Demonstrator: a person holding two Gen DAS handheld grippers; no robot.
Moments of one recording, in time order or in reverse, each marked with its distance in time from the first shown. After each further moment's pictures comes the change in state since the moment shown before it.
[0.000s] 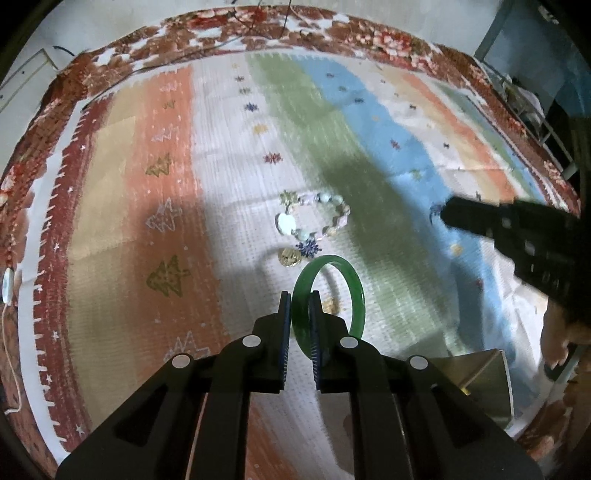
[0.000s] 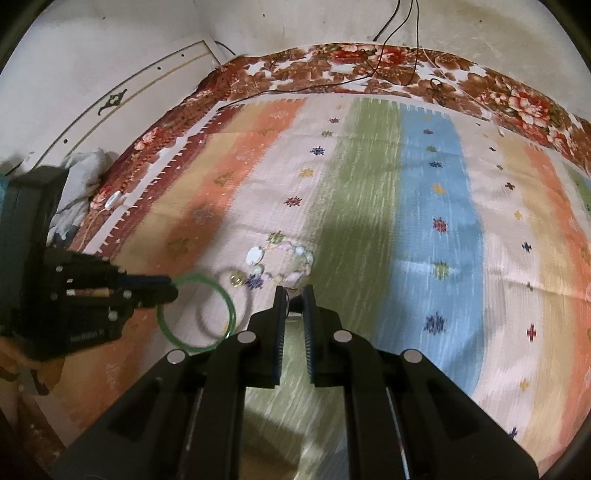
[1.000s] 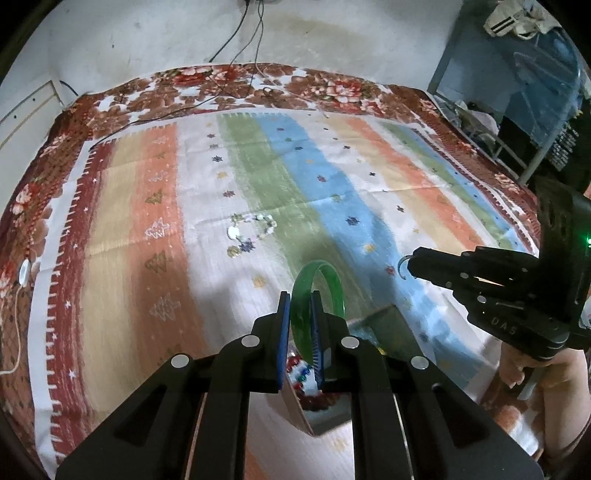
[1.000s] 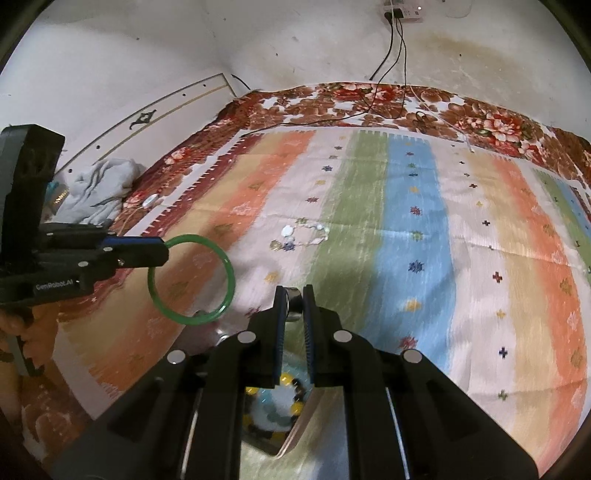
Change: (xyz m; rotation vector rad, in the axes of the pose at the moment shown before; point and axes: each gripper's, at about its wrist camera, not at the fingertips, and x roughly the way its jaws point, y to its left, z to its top) left arm -0.099 -0.057 -0.072 0.052 -0.204 -0.078; right arm -0.104 0.039 -0.088 -0.017 -0.156 0.002
